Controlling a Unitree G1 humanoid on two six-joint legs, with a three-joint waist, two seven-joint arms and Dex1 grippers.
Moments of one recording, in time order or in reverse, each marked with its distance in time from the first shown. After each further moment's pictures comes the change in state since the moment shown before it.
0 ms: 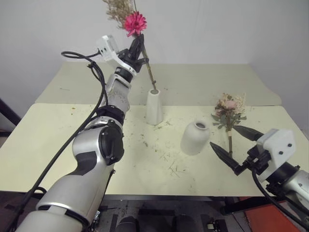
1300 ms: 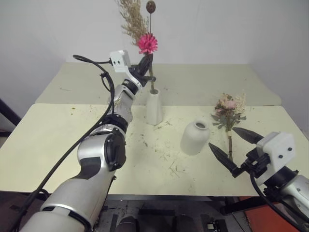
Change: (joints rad) left arm 0.073 -0.032 -0.069 0.014 0.130 -0.055 0.005; right arm 0.032 0.026 0.009 -0.045 0.028 -0.002 -0.065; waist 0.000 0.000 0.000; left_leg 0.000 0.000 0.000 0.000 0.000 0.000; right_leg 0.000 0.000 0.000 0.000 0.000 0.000
